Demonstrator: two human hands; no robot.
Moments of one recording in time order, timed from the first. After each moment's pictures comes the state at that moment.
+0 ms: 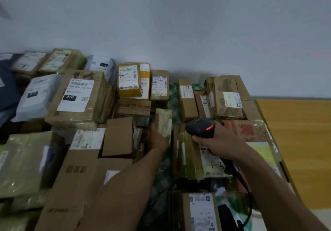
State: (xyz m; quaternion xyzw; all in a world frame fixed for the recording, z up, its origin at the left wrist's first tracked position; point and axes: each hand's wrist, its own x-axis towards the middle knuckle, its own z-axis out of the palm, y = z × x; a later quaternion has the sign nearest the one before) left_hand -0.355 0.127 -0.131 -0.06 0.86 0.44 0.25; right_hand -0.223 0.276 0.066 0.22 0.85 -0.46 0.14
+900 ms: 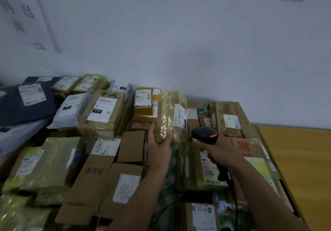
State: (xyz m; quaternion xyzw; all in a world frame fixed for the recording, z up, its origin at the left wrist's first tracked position) left_hand -0.292 0.075 0.033 -0.02 0.66 0.74 0.11; right_hand -0.213 0.250 0.093 0.23 0.82 -0.53 0.04
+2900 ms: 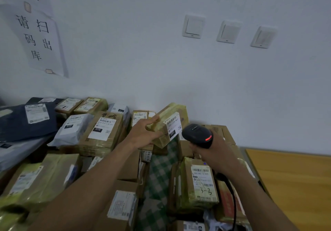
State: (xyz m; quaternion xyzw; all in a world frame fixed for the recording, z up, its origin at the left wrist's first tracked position) left_hand -0.388 0.034 0.126 0.23 0.80 0.51 0.19; right_hand -0.204 0.235 0.171 0.18 0.90 -0.38 -0.10
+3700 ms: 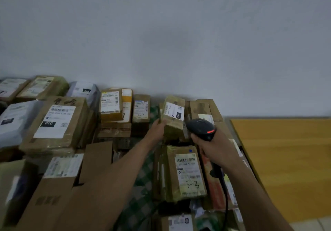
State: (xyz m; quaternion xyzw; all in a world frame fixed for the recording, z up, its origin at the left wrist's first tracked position) left_hand -0.389 0.194 0.001 0.08 0.65 0.63 0.42; right_hand -0.210 0.316 0.092 0.36 0.83 -0.43 -0.05
